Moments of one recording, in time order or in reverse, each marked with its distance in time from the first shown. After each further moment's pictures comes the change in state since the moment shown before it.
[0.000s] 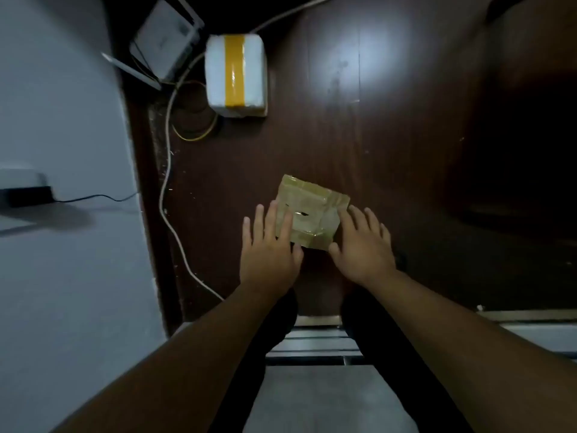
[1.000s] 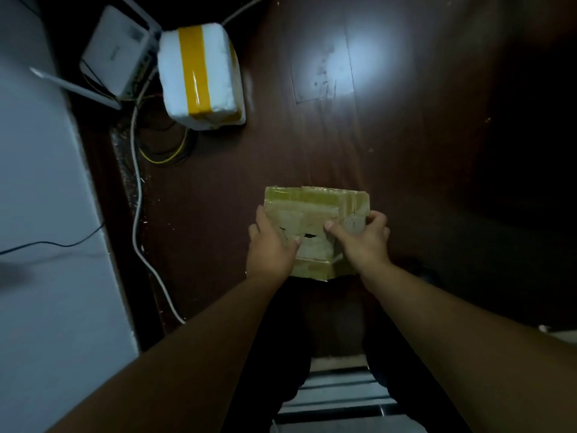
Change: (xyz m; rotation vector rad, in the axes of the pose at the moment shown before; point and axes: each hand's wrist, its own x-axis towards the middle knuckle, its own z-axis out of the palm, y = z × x) left_hand 0.106 -0.011 0.090 -0.688 -0.118 -0.406; right_hand 0.114 0.026 0.081 1.113 0.221 0.483
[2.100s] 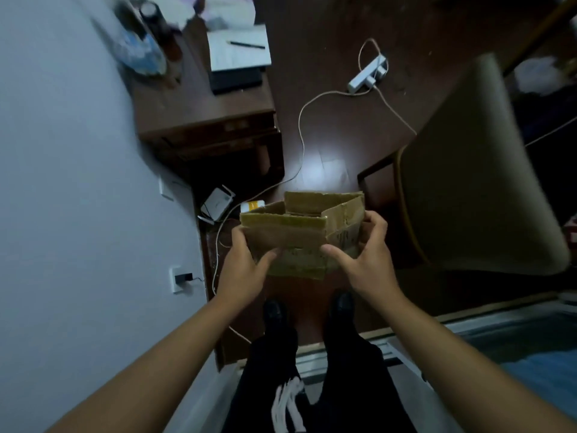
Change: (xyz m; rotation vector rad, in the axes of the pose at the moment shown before) left_hand -0.448 0.248 -0.440 -0.296 0.096 0.569; right_hand -0.570 -0.330 -0.281 -0.070 0.041 -0.762
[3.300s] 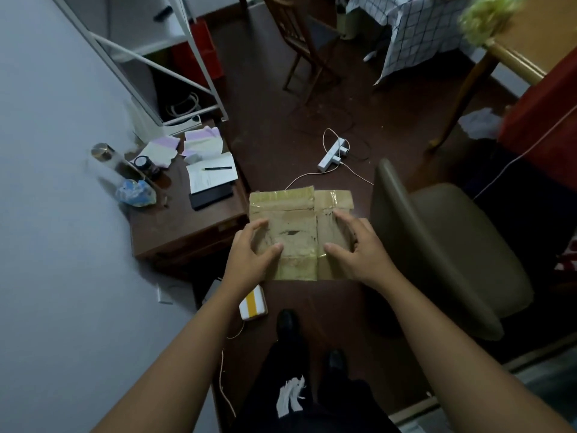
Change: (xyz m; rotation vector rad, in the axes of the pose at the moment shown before) left_hand 0.131 0.199 0.040 0.100 -0.026 0.199; right_hand 0.131 -0.054 -0.153 0.015 0.046 -0.185
